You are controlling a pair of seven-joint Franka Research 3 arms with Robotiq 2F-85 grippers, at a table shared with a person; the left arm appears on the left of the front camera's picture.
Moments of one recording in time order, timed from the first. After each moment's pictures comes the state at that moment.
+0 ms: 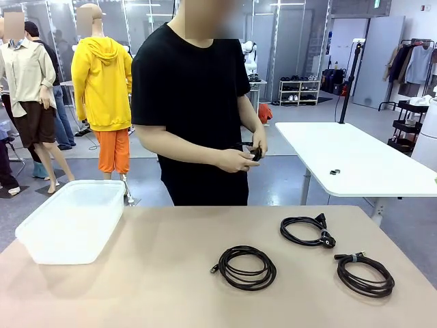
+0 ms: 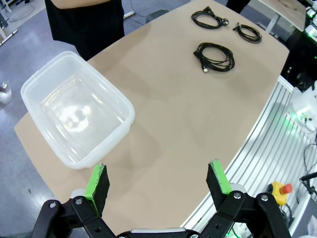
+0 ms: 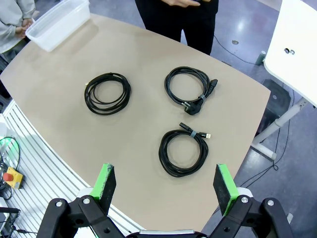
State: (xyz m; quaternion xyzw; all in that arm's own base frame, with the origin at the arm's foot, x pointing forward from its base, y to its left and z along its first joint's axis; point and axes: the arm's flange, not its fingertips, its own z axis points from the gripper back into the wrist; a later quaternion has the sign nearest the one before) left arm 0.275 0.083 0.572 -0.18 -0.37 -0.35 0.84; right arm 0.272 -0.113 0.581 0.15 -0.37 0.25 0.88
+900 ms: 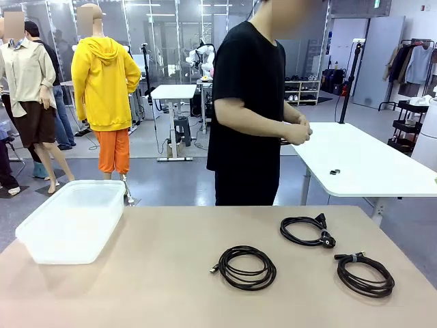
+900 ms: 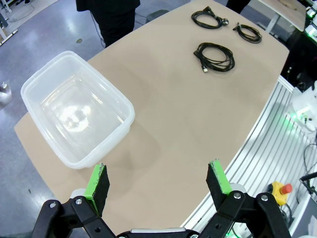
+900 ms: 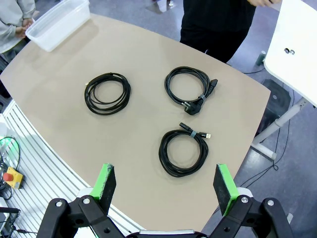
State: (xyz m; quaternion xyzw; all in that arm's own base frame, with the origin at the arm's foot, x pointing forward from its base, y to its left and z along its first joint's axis) left arm 0.275 0.083 0.572 -0.18 -0.37 -0.35 0.84; right arm 0.272 -0.113 0.581 0.15 -0.37 0.25 0.88
